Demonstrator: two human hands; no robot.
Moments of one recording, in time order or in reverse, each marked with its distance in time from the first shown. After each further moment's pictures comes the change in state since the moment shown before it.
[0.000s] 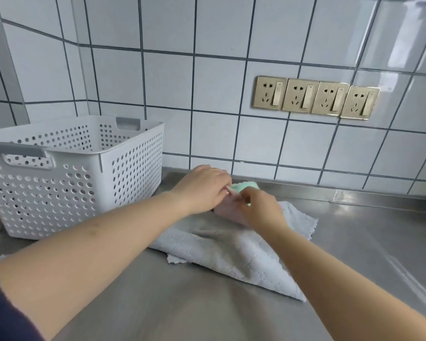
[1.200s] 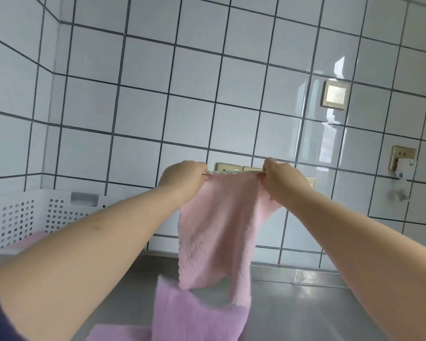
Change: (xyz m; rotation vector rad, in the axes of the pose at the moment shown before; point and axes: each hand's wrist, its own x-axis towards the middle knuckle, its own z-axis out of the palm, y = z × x) left_hand 0.137 -0.024 -0.123 -0.058 0.313 -0.316; right_hand 0.095 -0.022 -0.223 -0.451 0.379 -0.047
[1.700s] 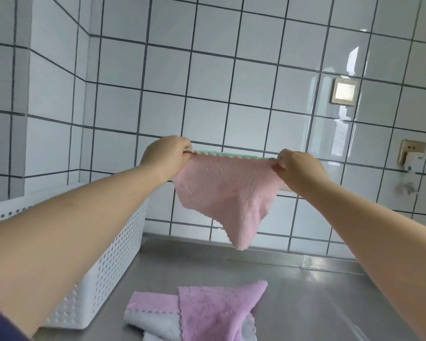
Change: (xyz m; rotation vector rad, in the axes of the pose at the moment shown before) left_hand -0.021 -0.038 -0.083 -0.006 0.135 -0.100; right_hand -0.021 -0.001 -0.037 0.020 0.122 -0.078
